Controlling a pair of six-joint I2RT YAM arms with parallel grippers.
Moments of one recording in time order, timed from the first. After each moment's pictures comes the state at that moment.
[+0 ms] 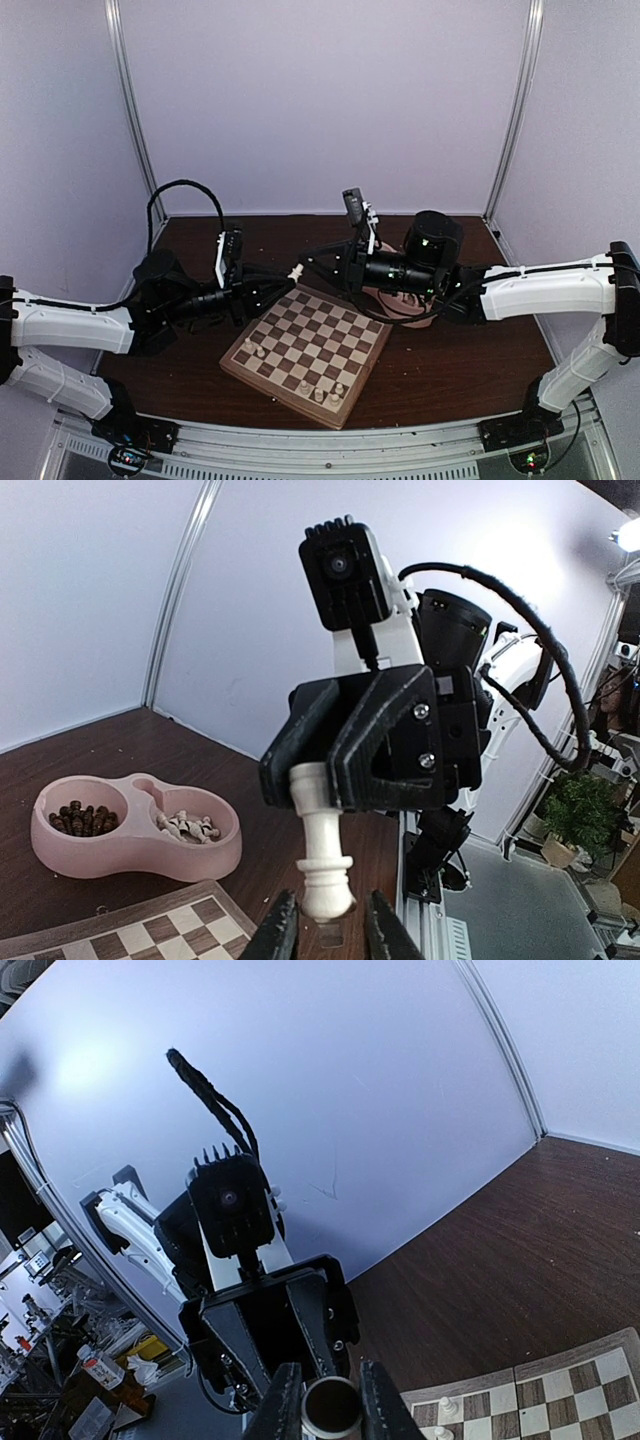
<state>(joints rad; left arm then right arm) -0.88 1.22 0.52 0.85 0.46 -0.41 0.99 1.49 0.95 0.60 -0.35 0.58</state>
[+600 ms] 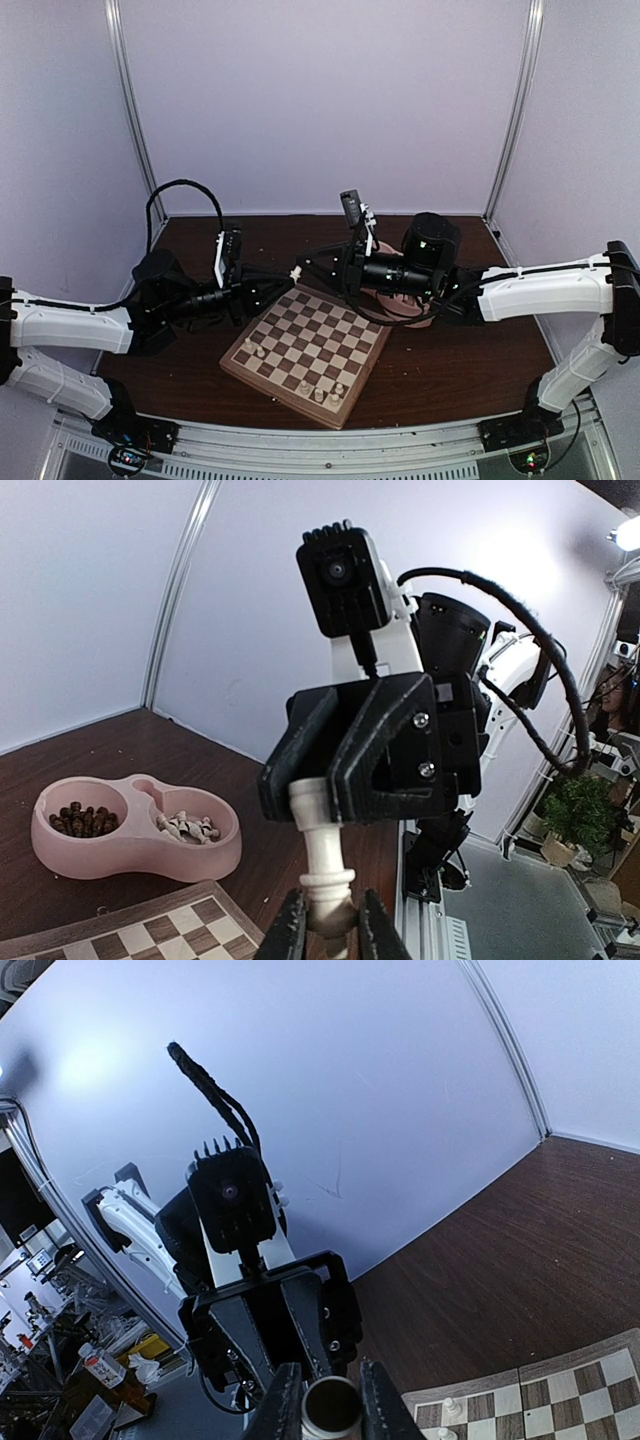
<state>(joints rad) -0.88 1.21 0.52 0.85 0.47 -0.41 1.00 1.50 0.95 0.62 -0.35 0.58</state>
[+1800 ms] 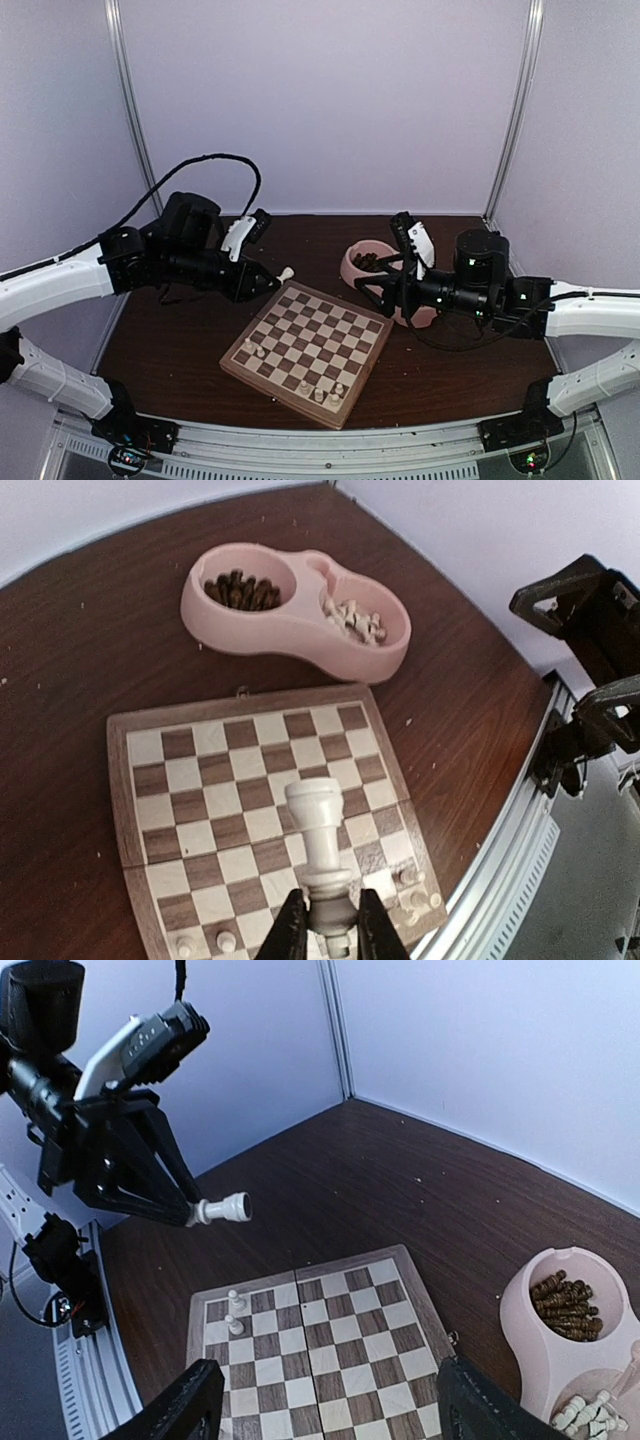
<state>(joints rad) -0.88 1.21 1.04 -0.43 0.17 -0.32 1.00 1.10 0.76 0.14 0.05 0.21</state>
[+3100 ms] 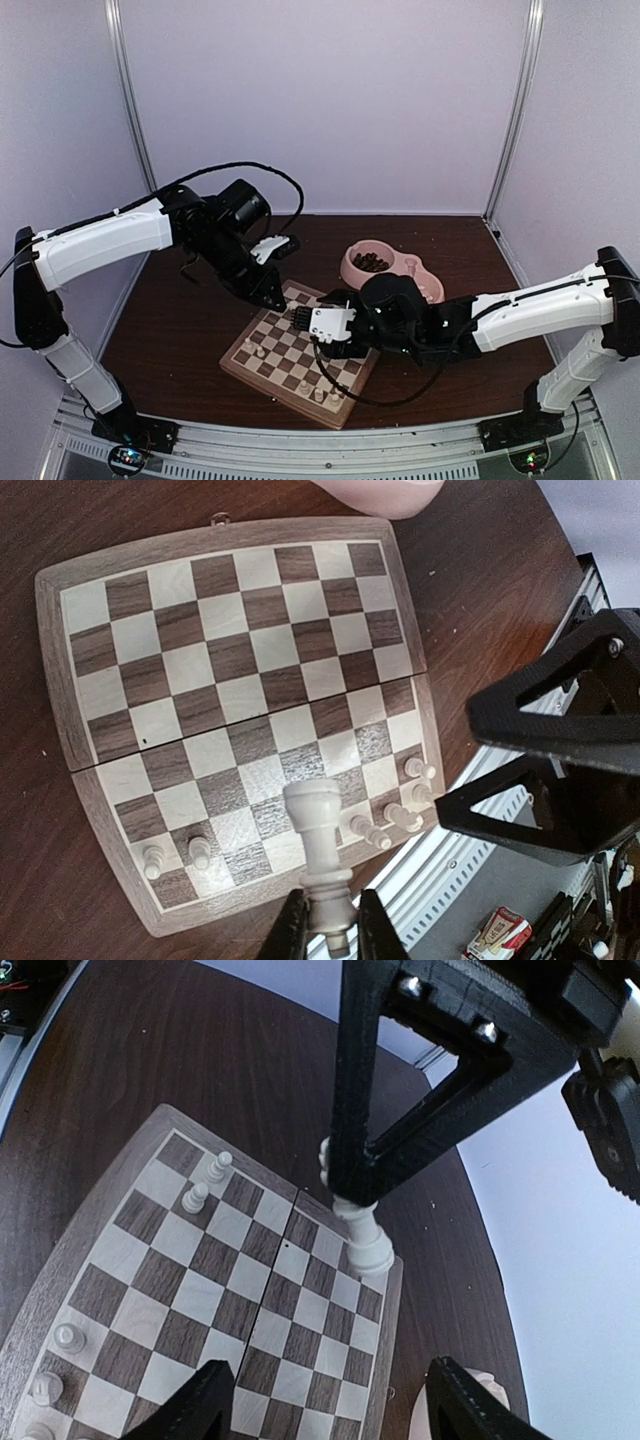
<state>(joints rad) -0.83 1.60 1.46 -1.00 0.36 -0.24 1.22 1.52 0.91 0.14 0.25 -0.59</state>
